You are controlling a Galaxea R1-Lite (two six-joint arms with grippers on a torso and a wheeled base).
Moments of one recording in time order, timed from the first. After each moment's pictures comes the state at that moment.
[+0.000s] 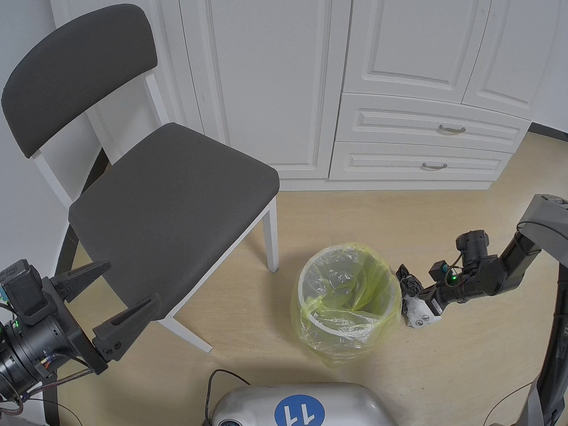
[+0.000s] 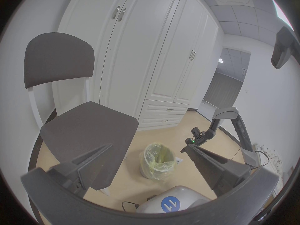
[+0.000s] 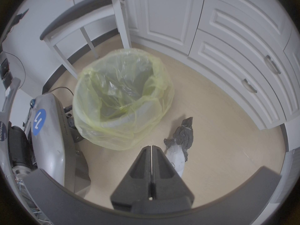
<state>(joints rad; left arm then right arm) -0.67 0.99 -0.27 -0.65 0.09 -0.13 0.02 2.25 -0.89 -0.50 0.26 -0.71</state>
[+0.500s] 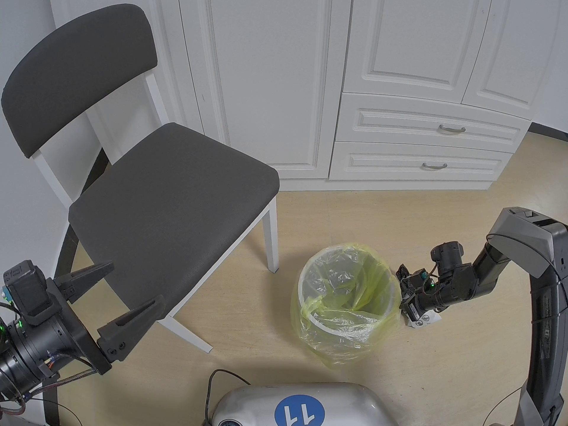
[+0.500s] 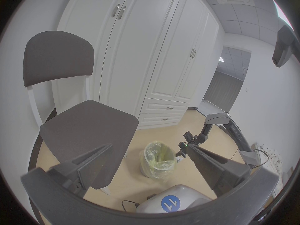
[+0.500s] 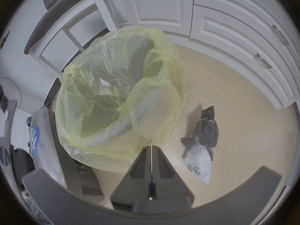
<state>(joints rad) -0.67 1.01 -0.27 -0.65 0.09 -0.13 0.07 2.46 -1.08 -0.45 0.28 -0.51</state>
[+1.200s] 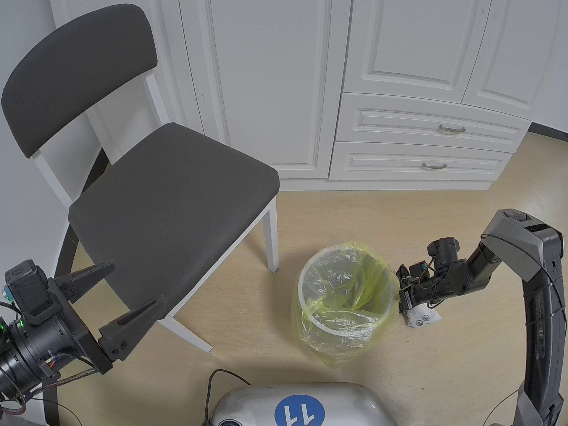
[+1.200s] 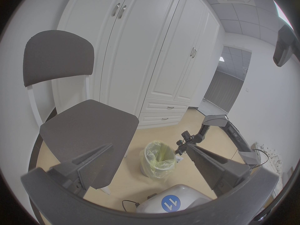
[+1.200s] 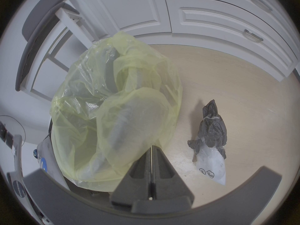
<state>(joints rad) -0.67 1.01 -0.27 -0.65 0.09 -0.13 0.06 2.54 -1.22 -0.42 0.34 -0.27</state>
